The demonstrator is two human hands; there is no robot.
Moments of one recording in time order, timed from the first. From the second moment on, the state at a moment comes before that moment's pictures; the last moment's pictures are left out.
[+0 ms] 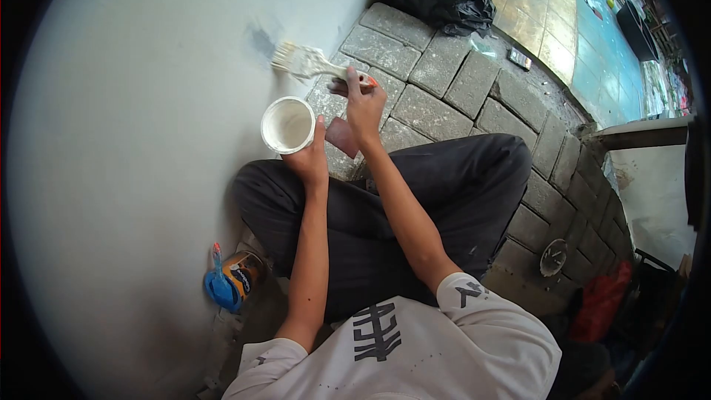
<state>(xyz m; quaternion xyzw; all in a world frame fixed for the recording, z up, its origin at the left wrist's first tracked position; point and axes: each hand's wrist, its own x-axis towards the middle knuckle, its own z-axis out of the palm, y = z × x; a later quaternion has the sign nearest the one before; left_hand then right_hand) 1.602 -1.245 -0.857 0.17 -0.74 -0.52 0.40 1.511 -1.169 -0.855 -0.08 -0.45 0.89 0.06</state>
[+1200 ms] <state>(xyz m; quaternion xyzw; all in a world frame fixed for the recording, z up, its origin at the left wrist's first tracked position) 1.602 -1.242 -0.852 0.17 -0.74 -0.50 0.42 1.508 -1.145 -0.891 -0.05 -0.59 0.80 0.05</state>
